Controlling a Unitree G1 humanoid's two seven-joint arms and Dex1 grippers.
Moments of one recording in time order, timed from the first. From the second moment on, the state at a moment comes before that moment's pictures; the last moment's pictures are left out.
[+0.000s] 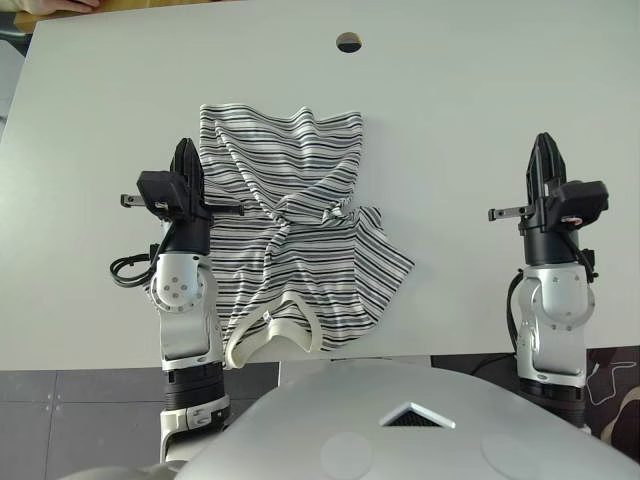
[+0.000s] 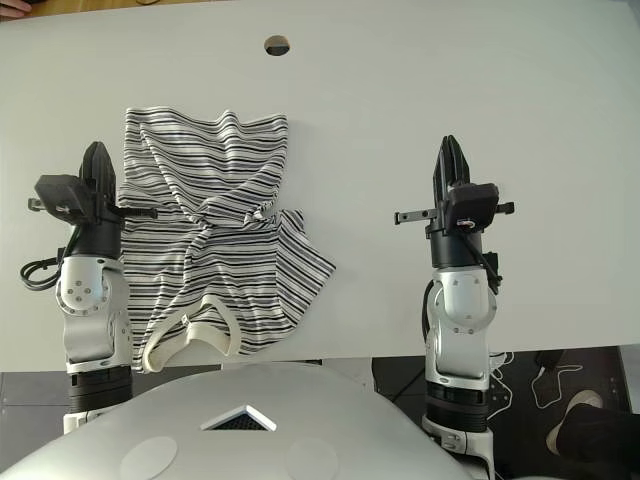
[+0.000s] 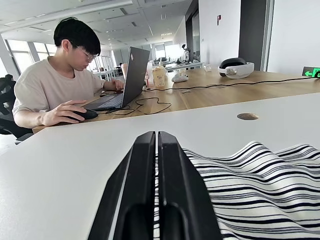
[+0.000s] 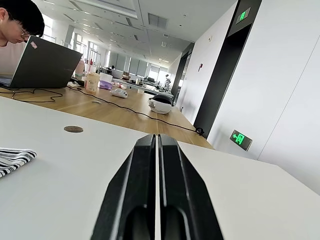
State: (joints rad) left arm 0.27 0.17 0.15 -0.21 -0.07 -0.13 -0.11; right arm 0.33 -0.18 -0.06 -0.34 -0.04 -0.22 0.13
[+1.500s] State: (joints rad) left arm 0.26 0.17 0.13 -0.20 -0.07 -0.12 -0.11; right arm 0.44 -0.47 0.46 -0.44 -0.26 0.10 0.56
